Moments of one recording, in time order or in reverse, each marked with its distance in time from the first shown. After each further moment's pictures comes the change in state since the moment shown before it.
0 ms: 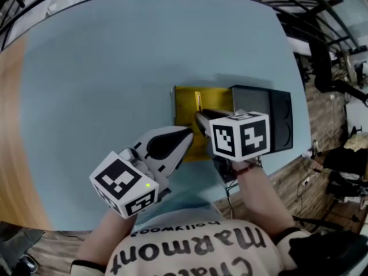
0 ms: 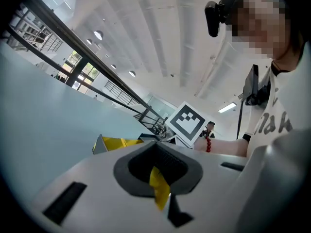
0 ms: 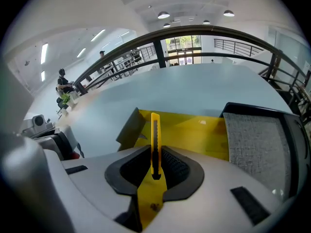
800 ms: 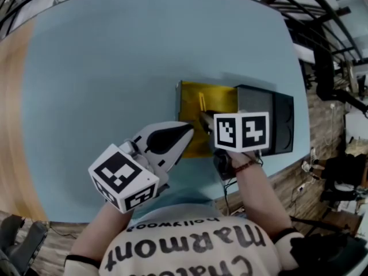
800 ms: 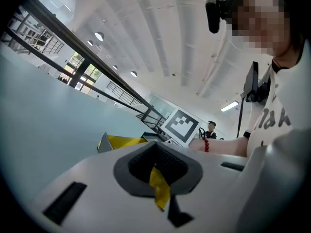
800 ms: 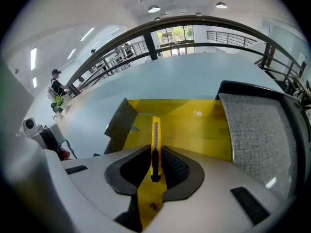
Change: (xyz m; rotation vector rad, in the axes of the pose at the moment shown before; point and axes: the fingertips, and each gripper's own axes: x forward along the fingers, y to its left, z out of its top) left arm -0.006 0.005 -0.005 0.003 0.003 0.034; right arm 0.013 -0.013 -0.019 0.078 0.065 -0.024
